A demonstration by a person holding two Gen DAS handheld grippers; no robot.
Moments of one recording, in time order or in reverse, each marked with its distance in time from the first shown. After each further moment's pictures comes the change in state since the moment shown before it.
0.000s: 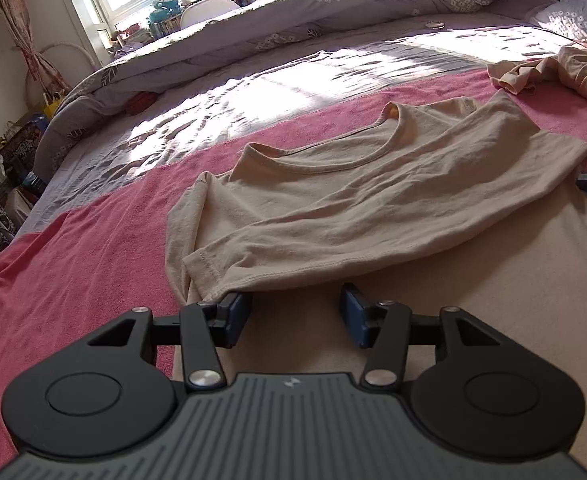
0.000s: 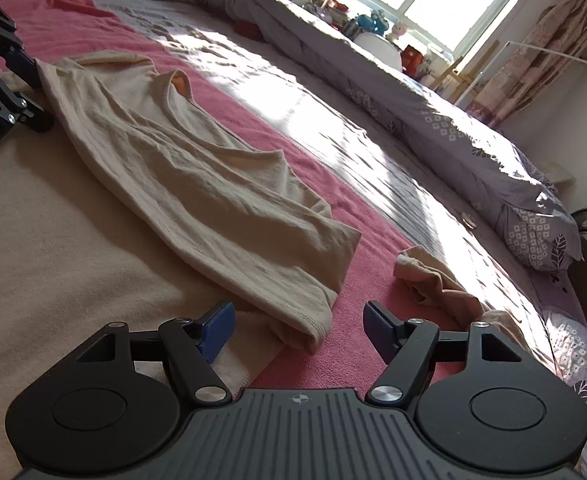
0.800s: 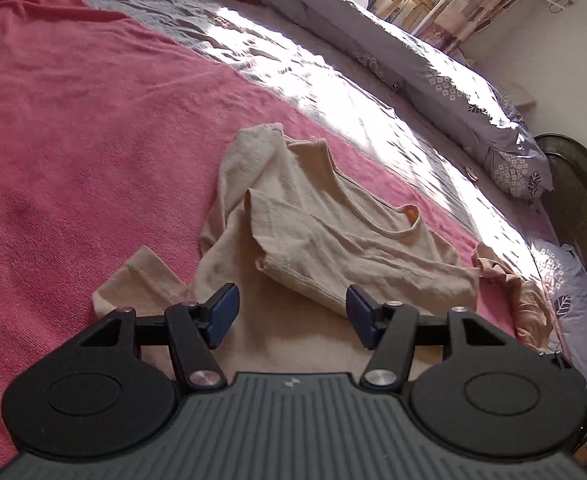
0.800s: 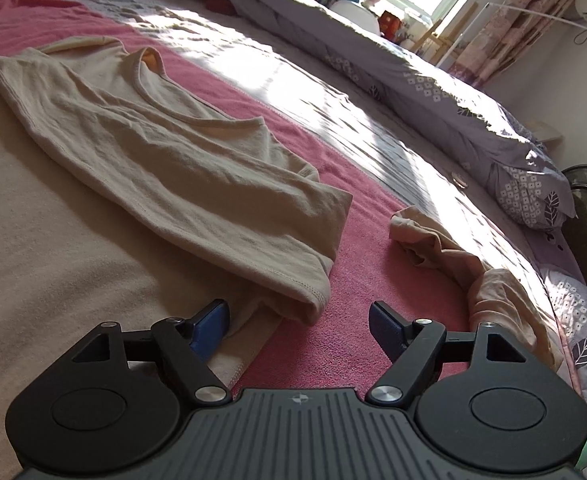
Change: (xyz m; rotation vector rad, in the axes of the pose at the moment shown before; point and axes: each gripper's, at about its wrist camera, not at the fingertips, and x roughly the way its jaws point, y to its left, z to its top) left arm -0.009 0.114 -0.044 -0.861 0.064 -0.384; right arm 0.010 -0.004 -0.010 0.103 0.103 -0.054
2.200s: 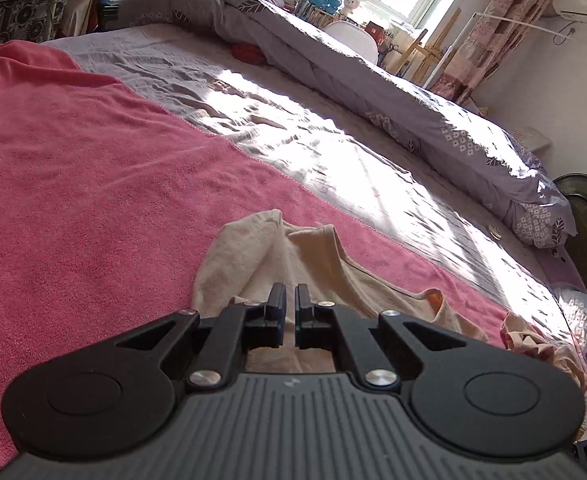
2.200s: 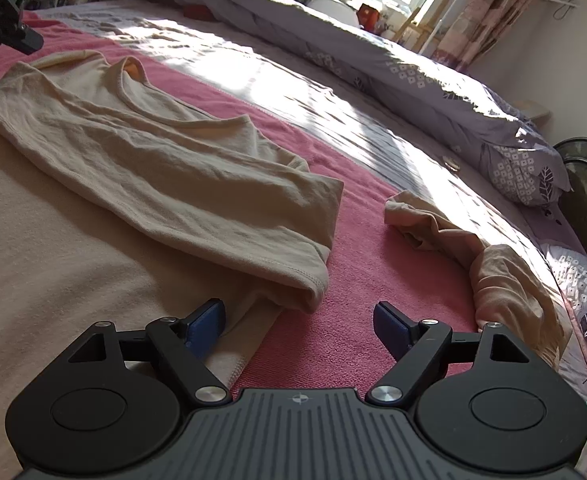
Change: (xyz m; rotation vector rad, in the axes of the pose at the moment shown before) left arm 0.043 -0.015 0.039 0.045 -0.215 0.073; right arm 0.002 -0.002 -0.007 0.087 -0.002 -0.005
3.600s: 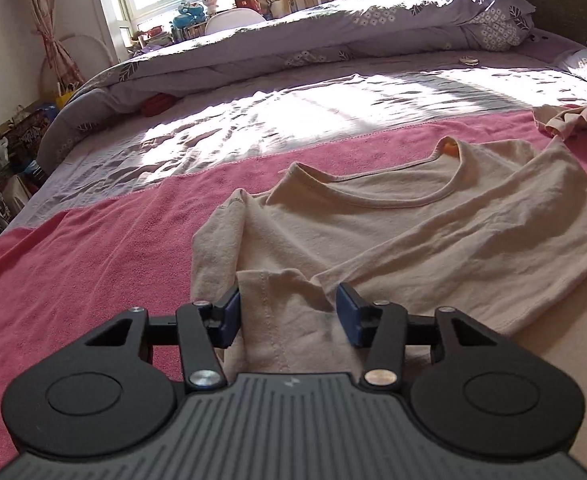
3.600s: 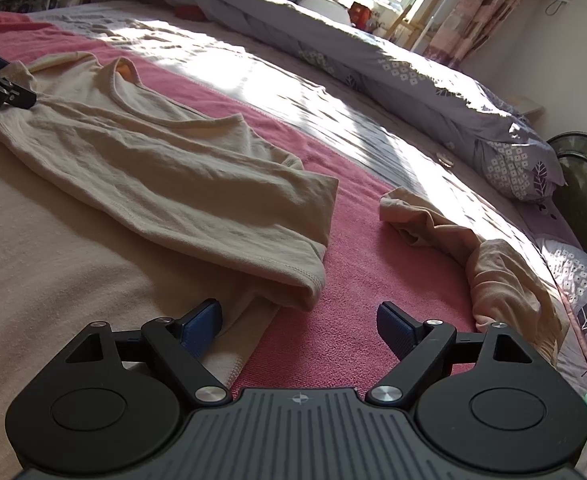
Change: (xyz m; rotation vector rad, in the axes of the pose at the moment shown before) left arm 0.026 -0.050 -0.049 0.727 0.038 0.155; right arm 0.001 0.004 0.002 0.020 0.006 -0.023
